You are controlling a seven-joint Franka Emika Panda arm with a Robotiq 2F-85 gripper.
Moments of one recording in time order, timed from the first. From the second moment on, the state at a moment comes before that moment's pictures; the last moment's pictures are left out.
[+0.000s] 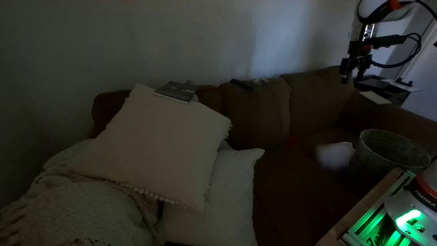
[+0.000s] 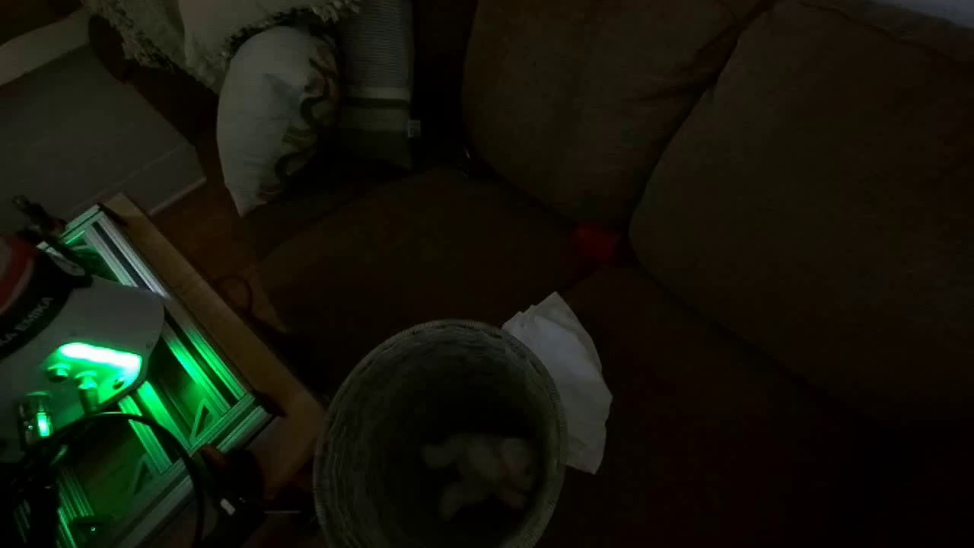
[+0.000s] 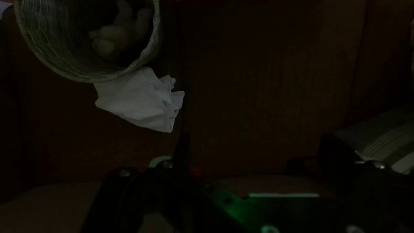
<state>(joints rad) -0.15 -0.26 -0.15 -2.26 -0.16 1.84 -0.10</state>
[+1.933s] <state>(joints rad) -0.22 0.86 -0.25 -1.47 -0.34 1.89 0.00</state>
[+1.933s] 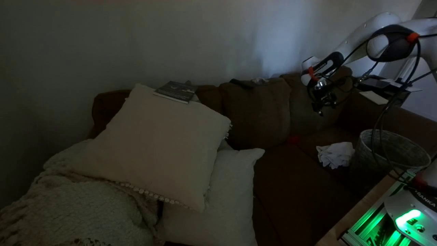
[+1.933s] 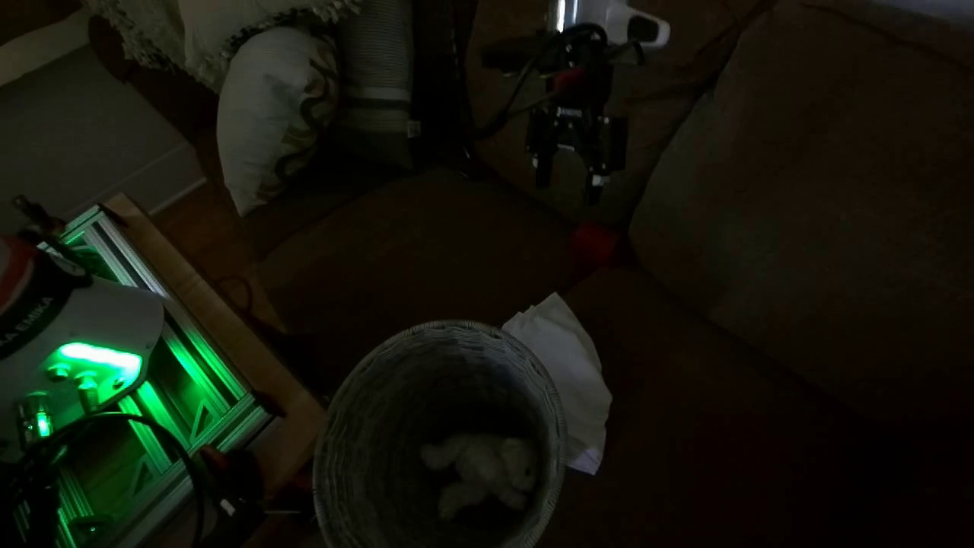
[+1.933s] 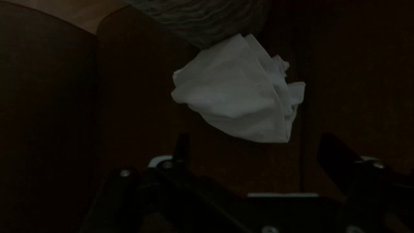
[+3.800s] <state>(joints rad) -0.50 1.24 -0.23 -1.43 -0.38 2.34 -0.83</state>
